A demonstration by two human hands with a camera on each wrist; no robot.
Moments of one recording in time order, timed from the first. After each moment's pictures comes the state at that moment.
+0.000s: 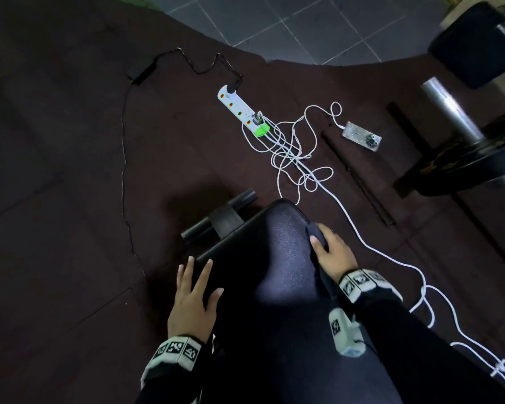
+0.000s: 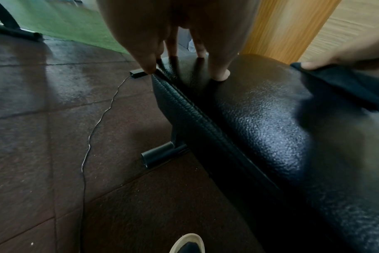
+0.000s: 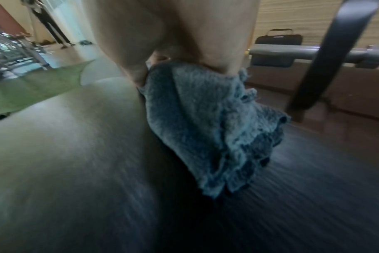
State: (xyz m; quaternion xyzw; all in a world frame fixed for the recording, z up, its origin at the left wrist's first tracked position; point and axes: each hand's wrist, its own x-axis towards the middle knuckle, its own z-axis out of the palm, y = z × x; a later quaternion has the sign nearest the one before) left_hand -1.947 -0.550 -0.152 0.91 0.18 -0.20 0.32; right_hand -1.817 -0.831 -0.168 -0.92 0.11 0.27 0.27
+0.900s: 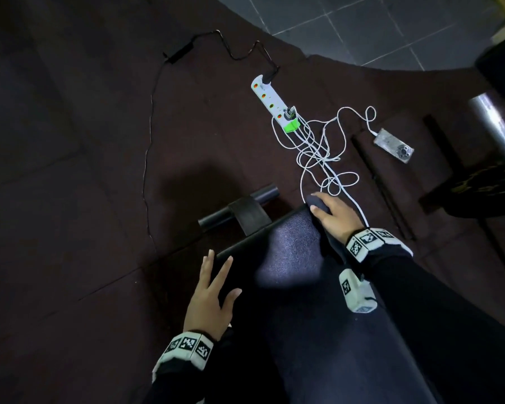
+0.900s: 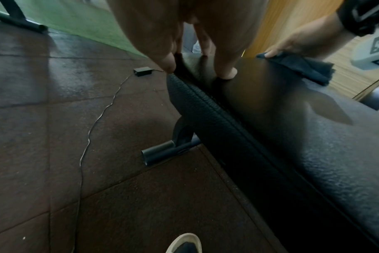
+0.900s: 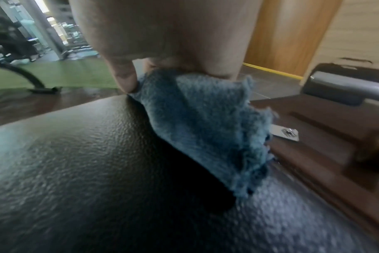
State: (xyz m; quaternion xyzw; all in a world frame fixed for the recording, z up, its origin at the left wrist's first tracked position) left_hand -1.964 -0.531 -0.176 0.88 0.16 -0.12 0.43; right_hand -1.732 -0.768 -0.174 -0.92 -0.02 0.30 0.25
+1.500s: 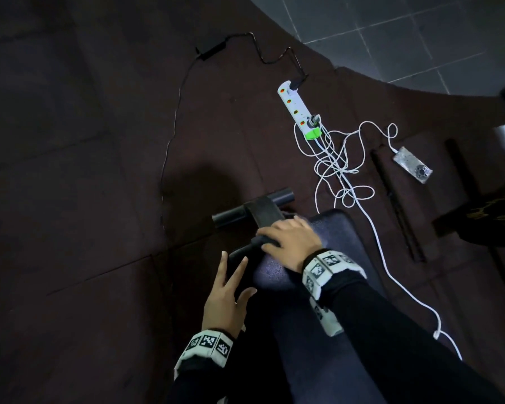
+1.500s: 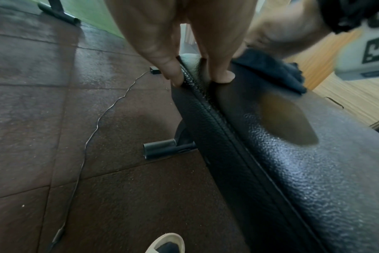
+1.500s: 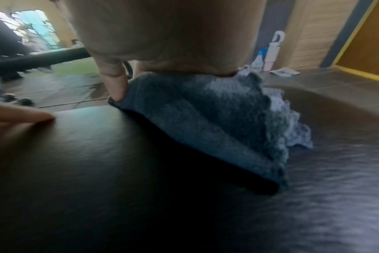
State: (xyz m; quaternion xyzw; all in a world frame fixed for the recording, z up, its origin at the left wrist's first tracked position) left_hand -1.972 -0.539 -0.174 0.84 0.25 -0.10 0.47; right_hand -1.792 -0.652 -0.151 -0.88 -0.31 0.35 0.04
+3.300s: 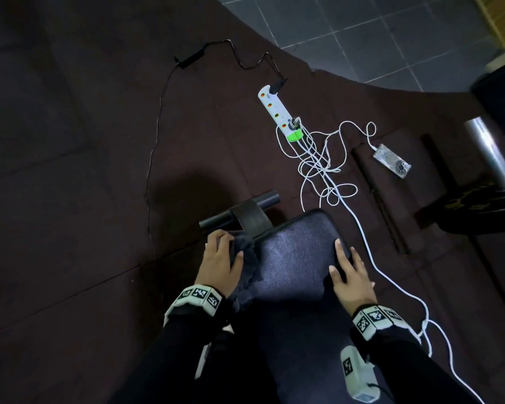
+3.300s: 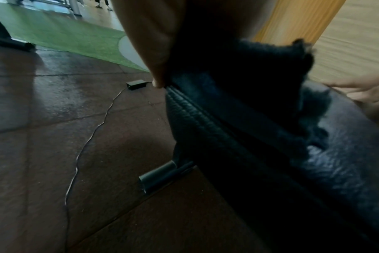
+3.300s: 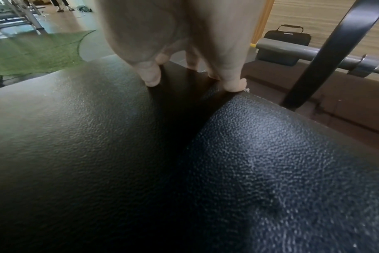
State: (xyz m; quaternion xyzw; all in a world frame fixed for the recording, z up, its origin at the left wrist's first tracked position) left_hand -1.895 -0.524 -0.170 0.88 0.18 -0.12 0.43; right_hand -1.844 -0.796 -0.150 -0.93 0.12 0.31 0.18
